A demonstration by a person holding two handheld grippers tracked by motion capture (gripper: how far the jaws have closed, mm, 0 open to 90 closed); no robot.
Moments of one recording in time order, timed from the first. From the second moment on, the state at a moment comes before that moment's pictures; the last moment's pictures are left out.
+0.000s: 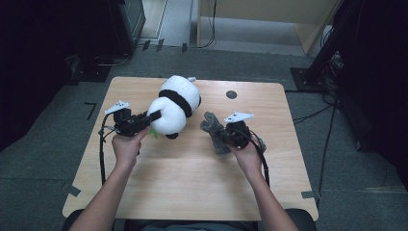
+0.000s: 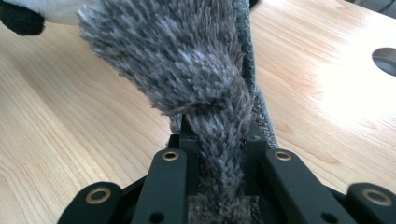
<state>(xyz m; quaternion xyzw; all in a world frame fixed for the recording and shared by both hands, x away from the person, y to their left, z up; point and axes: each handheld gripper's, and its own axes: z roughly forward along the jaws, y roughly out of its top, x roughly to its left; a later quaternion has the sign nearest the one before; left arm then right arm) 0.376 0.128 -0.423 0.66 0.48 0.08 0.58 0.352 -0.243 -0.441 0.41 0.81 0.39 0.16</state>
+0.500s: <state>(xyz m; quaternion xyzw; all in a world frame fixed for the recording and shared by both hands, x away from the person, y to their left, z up) 0.388 0.160 -0.425 0.66 0.51 0.13 0.54 0.357 -0.289 -0.426 0.45 0.77 0.40 0.18</state>
